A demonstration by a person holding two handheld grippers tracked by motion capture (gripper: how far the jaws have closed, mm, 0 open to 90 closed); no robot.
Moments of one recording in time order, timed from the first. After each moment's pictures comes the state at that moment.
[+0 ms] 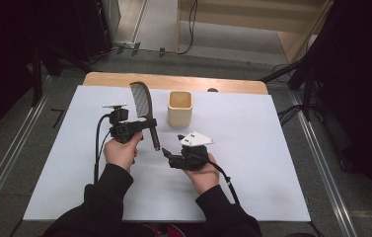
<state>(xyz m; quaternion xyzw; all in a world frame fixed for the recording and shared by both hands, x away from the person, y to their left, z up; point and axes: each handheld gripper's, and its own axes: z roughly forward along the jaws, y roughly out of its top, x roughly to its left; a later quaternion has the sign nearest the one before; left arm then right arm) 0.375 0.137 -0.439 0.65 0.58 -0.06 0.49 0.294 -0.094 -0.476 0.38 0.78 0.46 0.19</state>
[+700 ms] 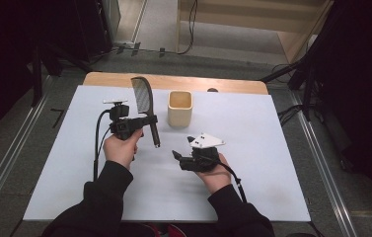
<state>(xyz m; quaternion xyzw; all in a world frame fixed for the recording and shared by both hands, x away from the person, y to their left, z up) 0.378 0.134 -0.426 0.66 0.56 -0.04 0.50 0.288 -0.122 -0.474 0.37 0.79 0.44 0.20</state>
